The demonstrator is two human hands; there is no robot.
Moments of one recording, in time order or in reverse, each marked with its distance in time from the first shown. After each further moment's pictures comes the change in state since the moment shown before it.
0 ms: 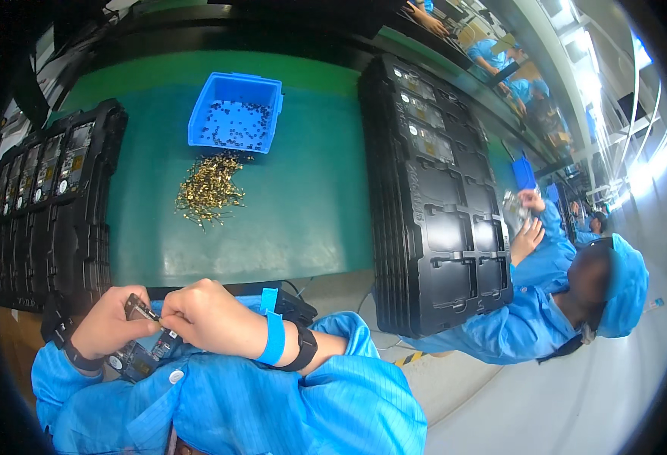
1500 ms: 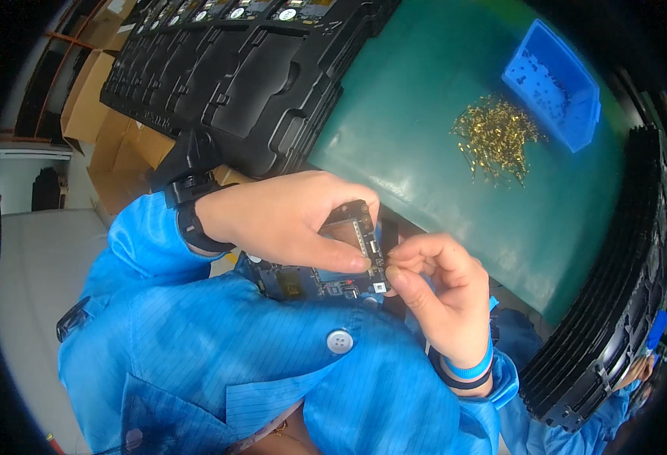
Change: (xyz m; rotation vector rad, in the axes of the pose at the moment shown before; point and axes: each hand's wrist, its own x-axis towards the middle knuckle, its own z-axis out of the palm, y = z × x) left_hand -0.001 -0.018 -0.014 0.107 -0.123 0.205; right_hand -0.006 0.002 0.007 0.569 0.022 0.279
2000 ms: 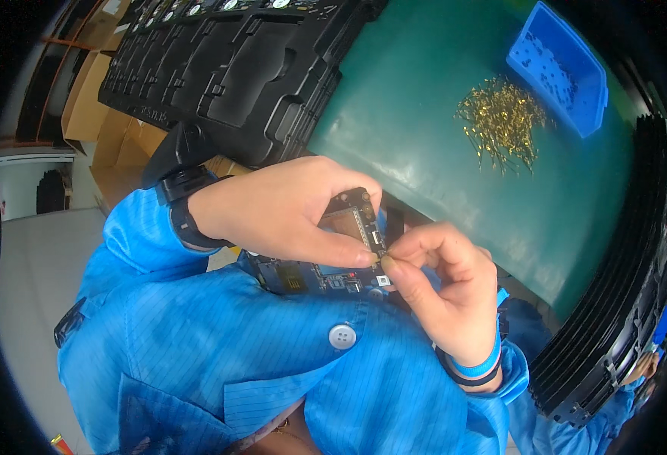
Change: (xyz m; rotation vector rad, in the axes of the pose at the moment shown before) left_hand 0.000 0.005 0.002 0.015 0.035 -0.032; right_hand 0.000 -0.001 0.003 -0.130 0.042 0.009
